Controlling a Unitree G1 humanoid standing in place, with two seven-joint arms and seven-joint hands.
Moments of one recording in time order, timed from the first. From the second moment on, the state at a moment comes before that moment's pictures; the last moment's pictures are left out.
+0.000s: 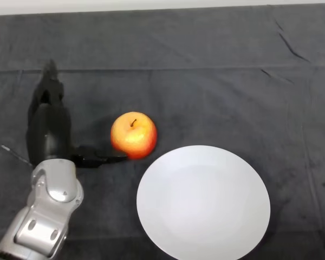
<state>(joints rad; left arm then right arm) -0.34 0.34 -0.27 0.15 0.14 0.23 0.52 -0.72 -0.56 -0.89 1.19 0.84 0.35 0.40</state>
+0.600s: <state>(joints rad) -0.49 0.25 -0.39 0.33 0.11 0.21 0.51 -0.72 -0.56 -0.89 1.19 0.84 0.35 0.40</state>
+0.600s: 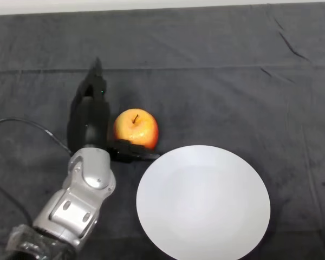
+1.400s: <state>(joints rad) -0.53 0.25 -0.43 0.40 0.05 0.15 0.48 -0.72 -0.56 -0.89 1.19 0.84 0.35 0.40</state>
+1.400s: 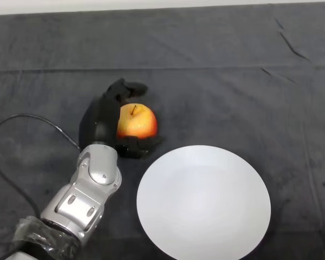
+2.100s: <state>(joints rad) -0.53 0.30 -0.43 0.38 0.06 0.20 0.47 -0.72 -0.56 -0.89 1.19 0.84 0.35 0.40</state>
